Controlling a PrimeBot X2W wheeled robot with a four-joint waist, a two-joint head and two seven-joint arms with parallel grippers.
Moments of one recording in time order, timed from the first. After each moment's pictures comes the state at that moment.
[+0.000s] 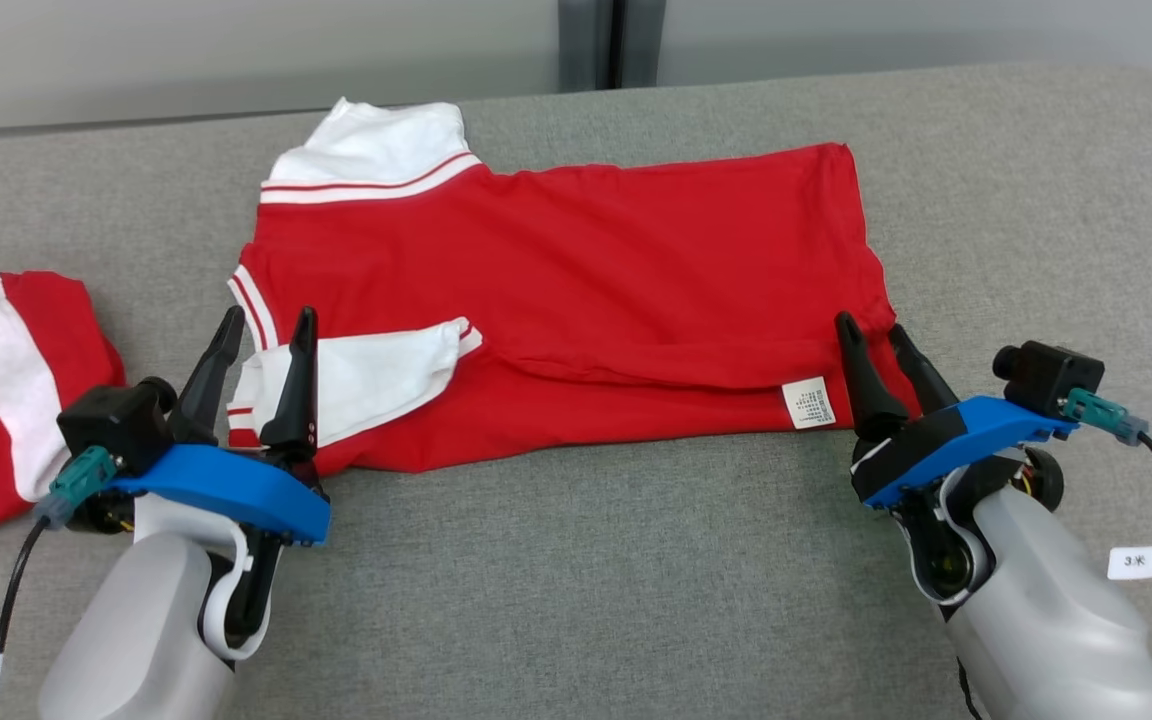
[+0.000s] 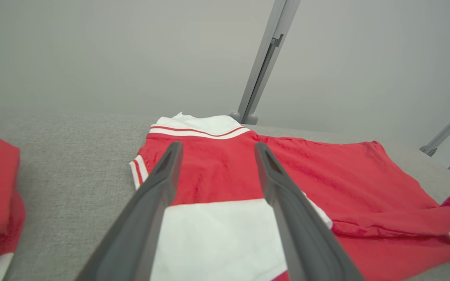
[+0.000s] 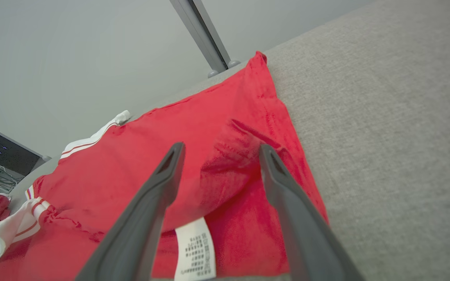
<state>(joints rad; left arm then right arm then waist) -0.45 0.30 -0.36 0.52 -0.63 -0.13 -0.26 -0.61 -0.14 0.31 0.83 0.78 0.13 -0.24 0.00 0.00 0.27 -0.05</state>
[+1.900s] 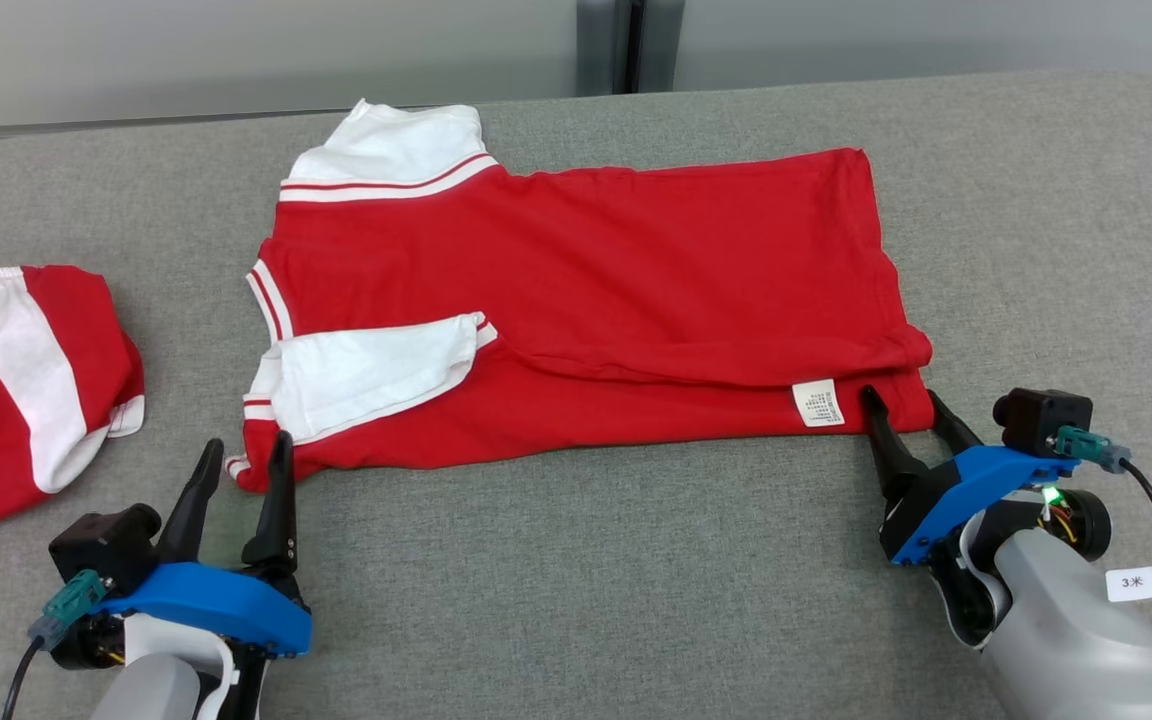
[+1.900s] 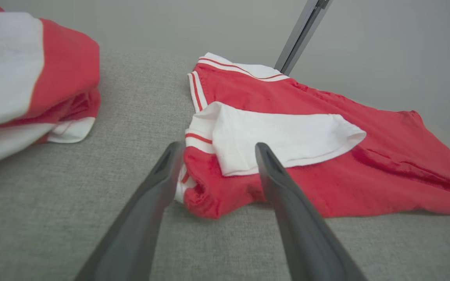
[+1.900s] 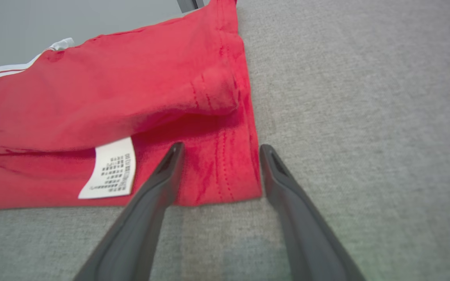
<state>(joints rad) -0.25 0.27 -0.26 0.50 -0.62 -0.13 -0.26 -0.63 -0.18 0.36 1.04 0.63 0.13 -0.27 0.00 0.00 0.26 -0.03</state>
